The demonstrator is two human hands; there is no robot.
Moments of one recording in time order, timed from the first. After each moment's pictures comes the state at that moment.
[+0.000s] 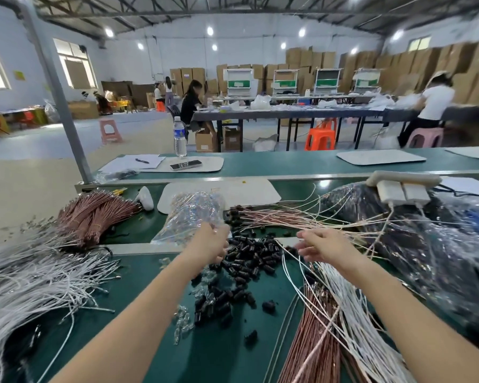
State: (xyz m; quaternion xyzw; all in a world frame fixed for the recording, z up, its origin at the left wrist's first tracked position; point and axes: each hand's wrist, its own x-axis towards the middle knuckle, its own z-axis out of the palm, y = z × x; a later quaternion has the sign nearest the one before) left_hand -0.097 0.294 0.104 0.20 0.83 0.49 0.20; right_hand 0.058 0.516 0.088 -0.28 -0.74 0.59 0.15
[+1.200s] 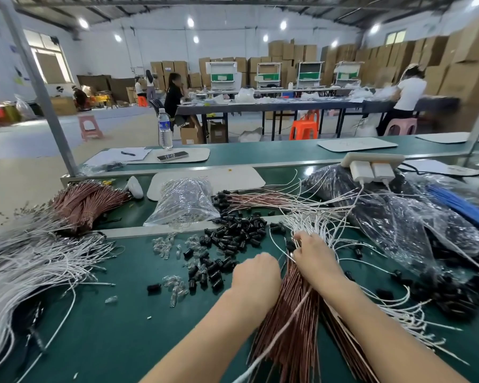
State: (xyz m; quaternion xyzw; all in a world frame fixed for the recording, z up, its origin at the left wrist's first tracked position) left_hand 0.066 0.310 0.081 0.43 0.90 0.05 0.08; right_hand 0.113 0.451 0.047 -0.35 -0.91 0.18 0.15
